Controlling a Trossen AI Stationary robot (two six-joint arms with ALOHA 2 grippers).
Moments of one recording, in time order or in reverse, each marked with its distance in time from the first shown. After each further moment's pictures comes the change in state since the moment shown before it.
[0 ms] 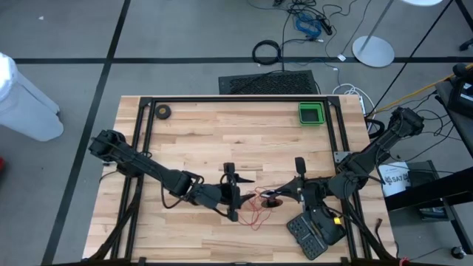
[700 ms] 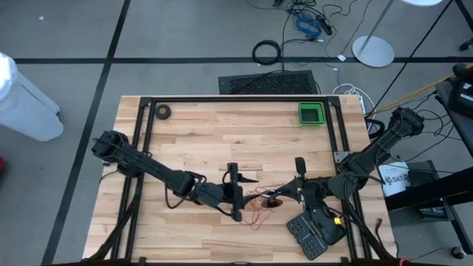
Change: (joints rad) left arm 0.014 0.030 0.001 0.088 0.024 0.013; right arm 0.000 0.000 0.000 -0.001 -0.002 0.000
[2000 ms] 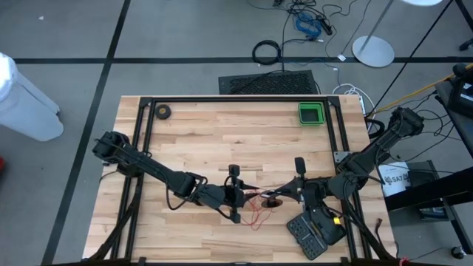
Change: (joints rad) left arm 0.000 0.015 -0.001 -0.015 0.030 0.070; right arm 0.000 0.000 0.000 -0.008 0.000 0.008
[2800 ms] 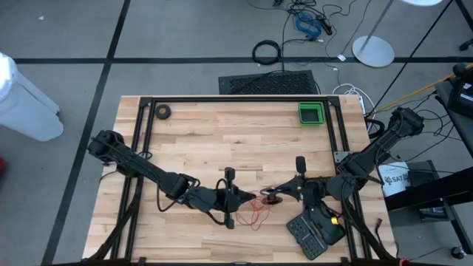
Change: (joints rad) left arm -0.048 -0.057 0.000 -0.003 -0.002 0.030; right arm 0.000 0.000 0.000 -0.052 0.049 0.018
